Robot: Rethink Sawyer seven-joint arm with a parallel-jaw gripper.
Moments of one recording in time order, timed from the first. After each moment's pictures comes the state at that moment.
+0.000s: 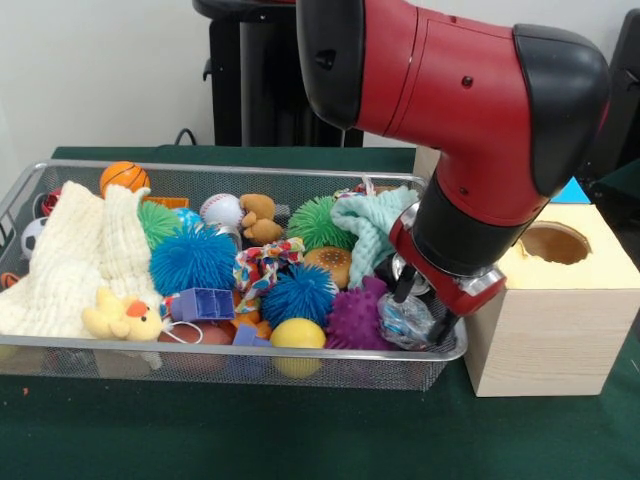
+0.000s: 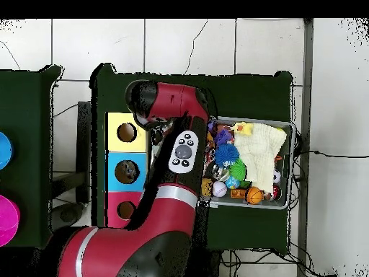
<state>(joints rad) 0.07 -0.08 -0.38 0.83 0.25 1.11 2.53</state>
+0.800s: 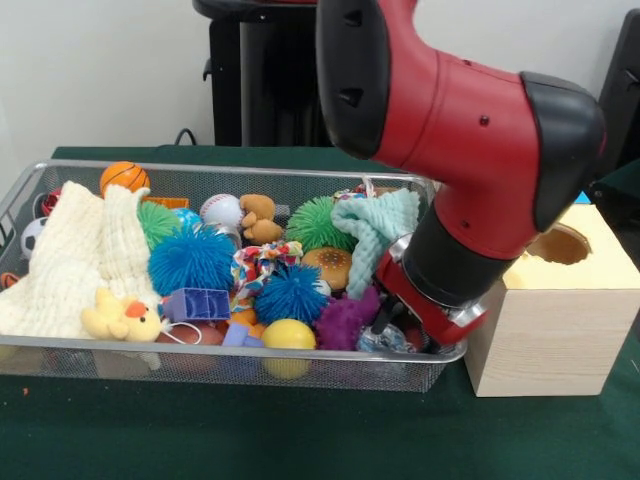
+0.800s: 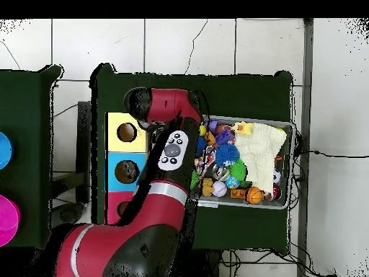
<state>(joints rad) 0.11 0.01 -0.46 0.78 0.22 1.01 2.53</state>
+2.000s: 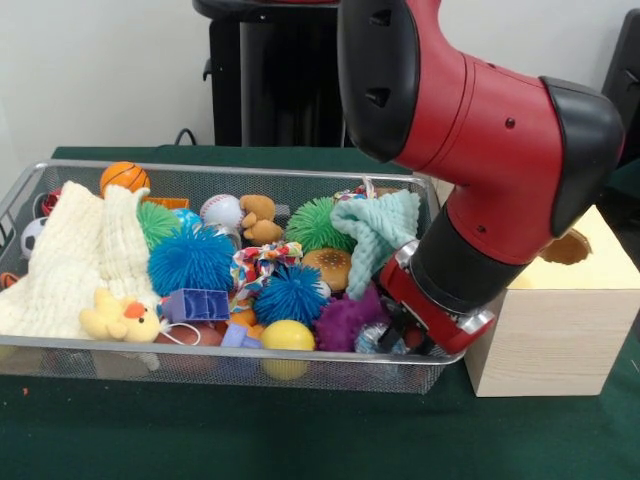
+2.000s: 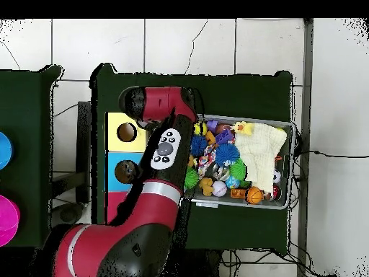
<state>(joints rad) 0.12 0.03 -0.49 0.74 0.21 1.00 2.53</state>
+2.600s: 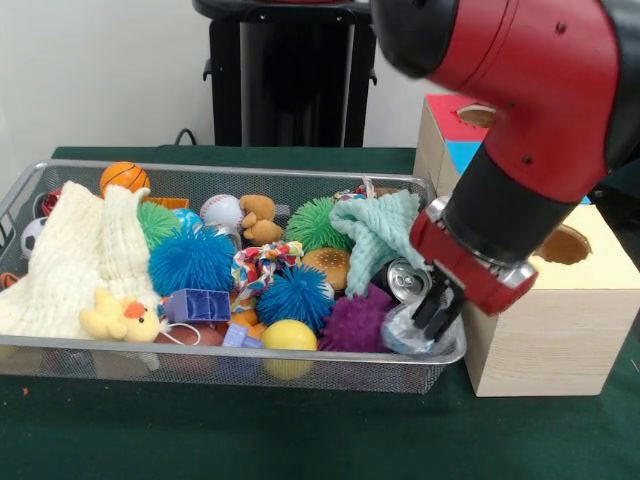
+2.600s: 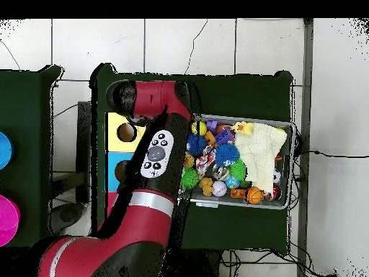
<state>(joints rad) 0.15 -0.08 -0.49 0.79 0.21 1.00 2.53</state>
